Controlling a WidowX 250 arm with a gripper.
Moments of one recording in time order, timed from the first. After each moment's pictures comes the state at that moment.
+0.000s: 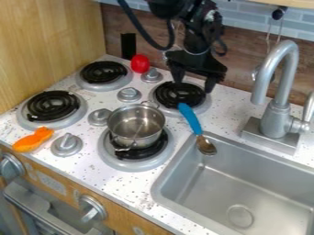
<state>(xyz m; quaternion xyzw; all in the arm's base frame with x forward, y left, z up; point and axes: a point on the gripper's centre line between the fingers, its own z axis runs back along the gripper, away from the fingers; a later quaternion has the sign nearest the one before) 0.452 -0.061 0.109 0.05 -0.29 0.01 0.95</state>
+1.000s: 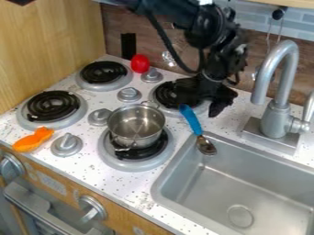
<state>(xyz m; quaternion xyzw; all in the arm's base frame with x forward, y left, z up) 0.438 -0.069 0.069 0.12 -0.23 0.14 0.96</state>
